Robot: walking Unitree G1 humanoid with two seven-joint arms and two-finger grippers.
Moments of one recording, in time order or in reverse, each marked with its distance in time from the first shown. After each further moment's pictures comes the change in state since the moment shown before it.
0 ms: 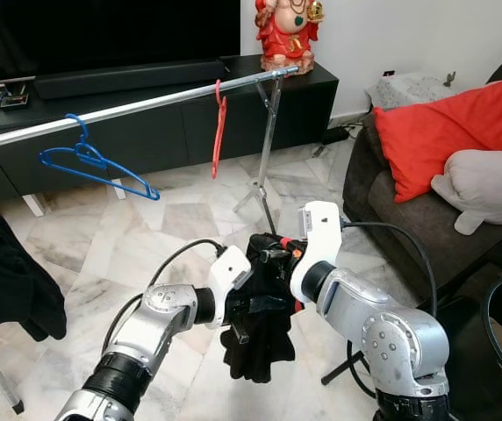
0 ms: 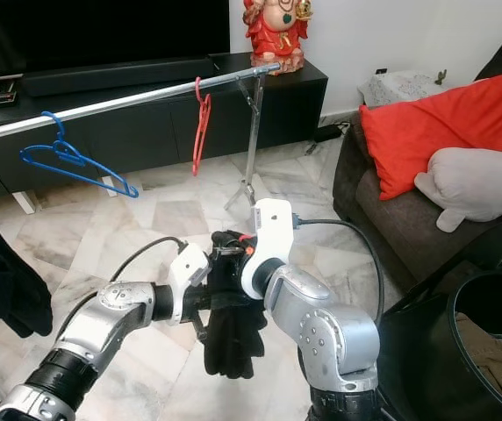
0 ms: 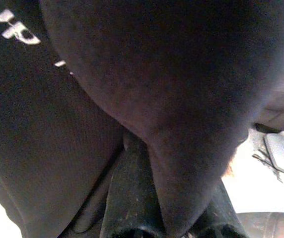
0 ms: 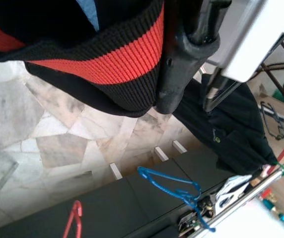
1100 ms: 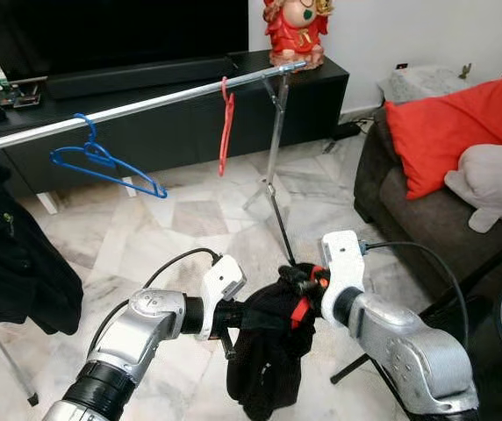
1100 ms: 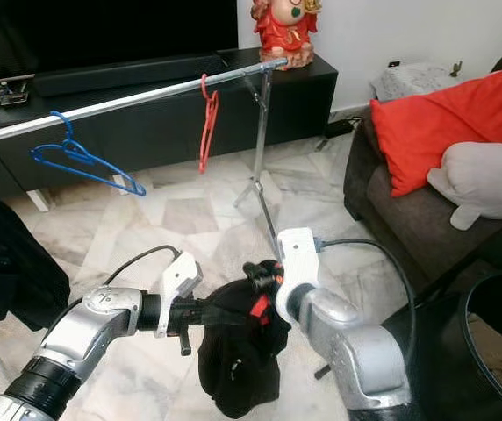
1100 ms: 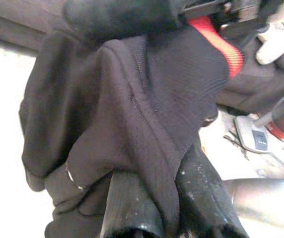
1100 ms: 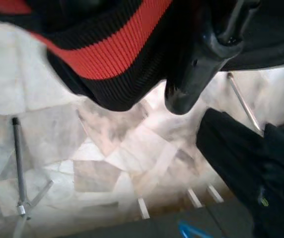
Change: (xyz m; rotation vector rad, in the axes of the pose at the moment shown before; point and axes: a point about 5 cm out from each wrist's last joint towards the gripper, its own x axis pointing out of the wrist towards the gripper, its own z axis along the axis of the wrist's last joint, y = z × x) left arm -0.015 -0.012 -0.006 -0.033 0.050 -0.145; right arm -0.020 -0.062 -0.029 -0.254 0.137 -0.134
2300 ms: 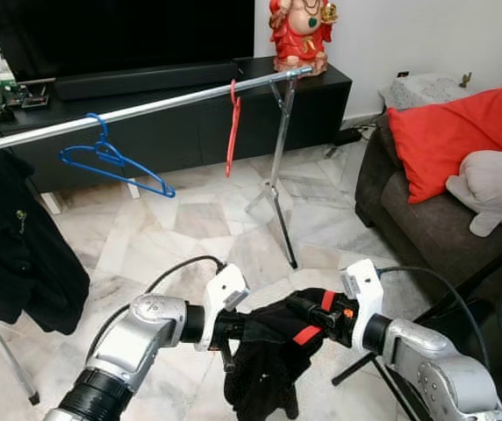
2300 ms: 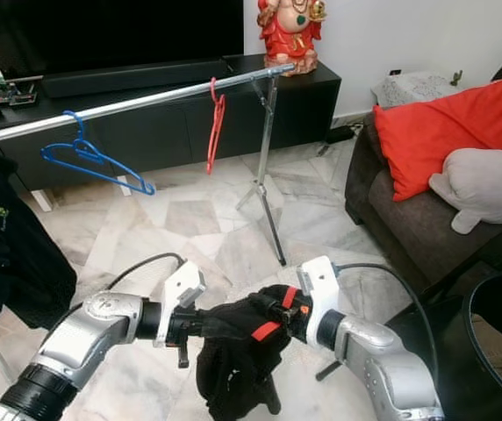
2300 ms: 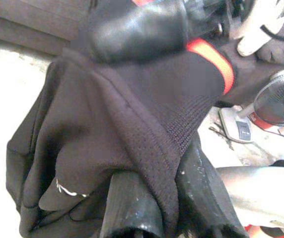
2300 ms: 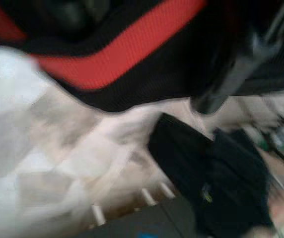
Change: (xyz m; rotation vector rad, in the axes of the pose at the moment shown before) left arm 0.000 -0.010 -0.004 -0.015 0.026 -0.056; right arm -0.006 -0.031 -0.035 0.274 -0.047 0.276
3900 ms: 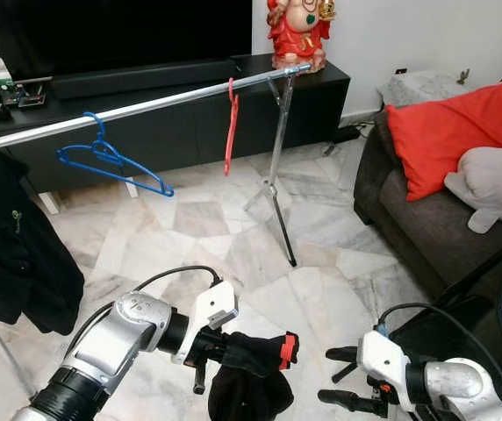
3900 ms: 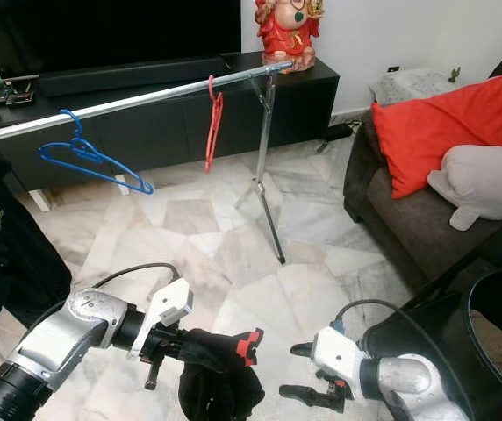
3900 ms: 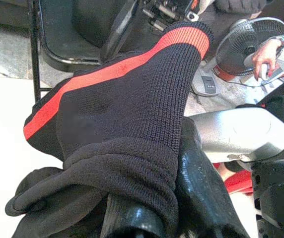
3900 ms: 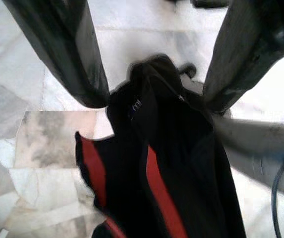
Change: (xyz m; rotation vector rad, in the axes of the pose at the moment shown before) left arm -0.019 -0.012 -0.005 0.046 0.160 -0.201; right arm -0.047 -0.050 -0.059 -0.851 0.421 0.268
